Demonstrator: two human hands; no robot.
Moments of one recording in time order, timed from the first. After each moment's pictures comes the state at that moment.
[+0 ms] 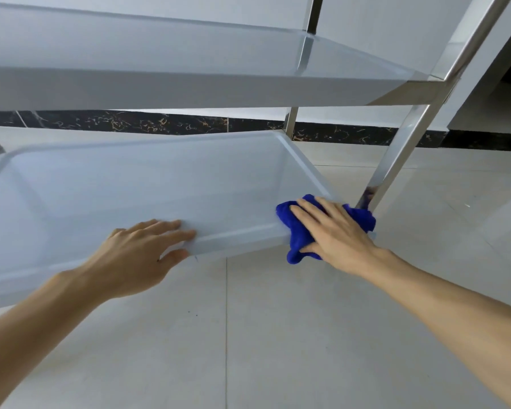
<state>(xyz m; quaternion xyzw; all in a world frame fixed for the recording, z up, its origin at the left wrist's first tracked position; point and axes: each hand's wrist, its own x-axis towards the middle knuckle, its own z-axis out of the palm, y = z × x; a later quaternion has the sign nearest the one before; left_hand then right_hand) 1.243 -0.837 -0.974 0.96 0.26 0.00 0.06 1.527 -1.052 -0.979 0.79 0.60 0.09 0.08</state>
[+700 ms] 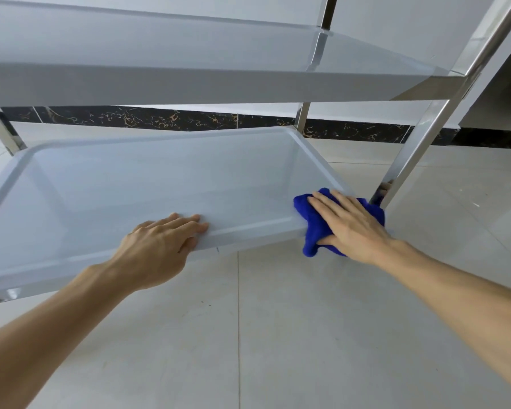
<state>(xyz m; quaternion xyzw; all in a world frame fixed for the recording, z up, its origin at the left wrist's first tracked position) 1.241 -0.840 -0.986 0.96 0.27 0.05 0.09 1.547 -1.055 -0.990 0.81 0.59 0.06 0.06</state>
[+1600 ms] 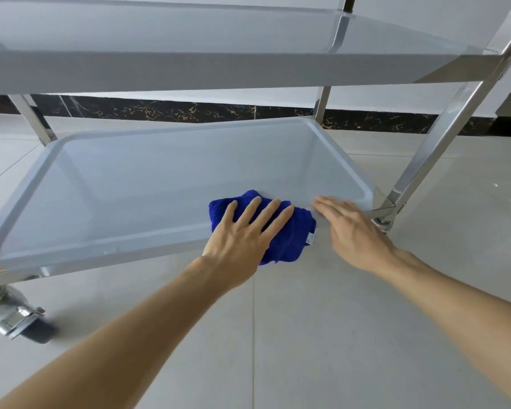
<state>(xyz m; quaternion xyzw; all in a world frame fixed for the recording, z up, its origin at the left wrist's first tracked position) 1.305 -0.902 -1.008 0.98 0.14 0.08 -0.13 1.497 -1.047 -0.992 0.81 0.57 0.01 -0.11</state>
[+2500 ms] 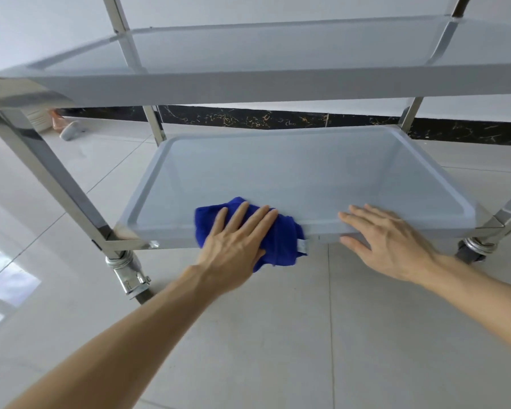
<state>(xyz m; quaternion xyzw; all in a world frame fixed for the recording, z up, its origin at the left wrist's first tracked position) 1.165 -0.837 -1.007 0.96 0.25 0.14 -0.04 1.420 -0.987 -0.982 0.79 0.61 0.03 -0.05</state>
